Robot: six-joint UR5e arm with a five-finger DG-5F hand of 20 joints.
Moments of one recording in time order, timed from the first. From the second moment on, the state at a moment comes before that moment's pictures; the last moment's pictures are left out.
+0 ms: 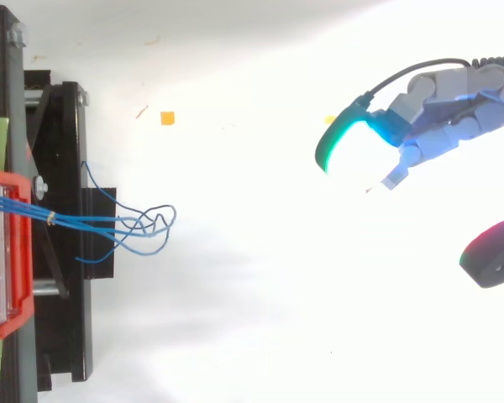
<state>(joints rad) 0.20 -1.83 -1.76 -2.66 -1.11 -0.34</state>
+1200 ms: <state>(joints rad) 0.21 -1.99 -1.65 -2.55 -1.02 -0.36</state>
